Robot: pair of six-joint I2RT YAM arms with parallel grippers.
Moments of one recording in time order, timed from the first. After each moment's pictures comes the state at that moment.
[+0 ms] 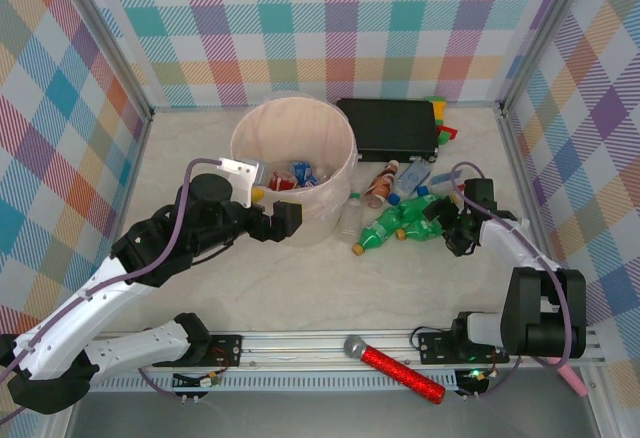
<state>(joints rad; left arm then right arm) -0.86 0.91 1.21 -0.76 -0.10 -0.44 -0.05 1.30 0.66 -0.47 -0.25 0.83</state>
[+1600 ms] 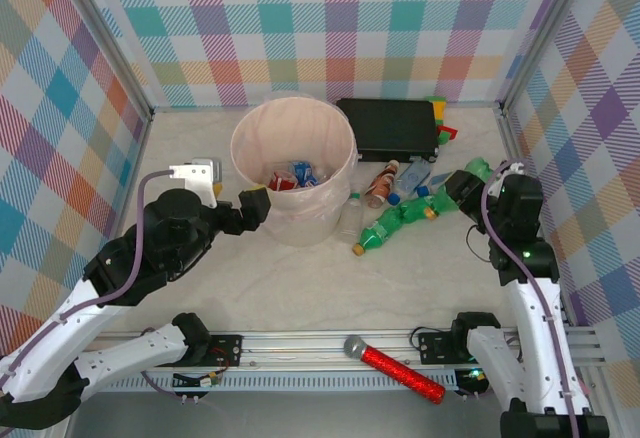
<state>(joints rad) -0.86 0.77 1.17 -0.76 -0.43 -0.50 0.03 0.74 0.87 -0.56 -0.18 0.69</state>
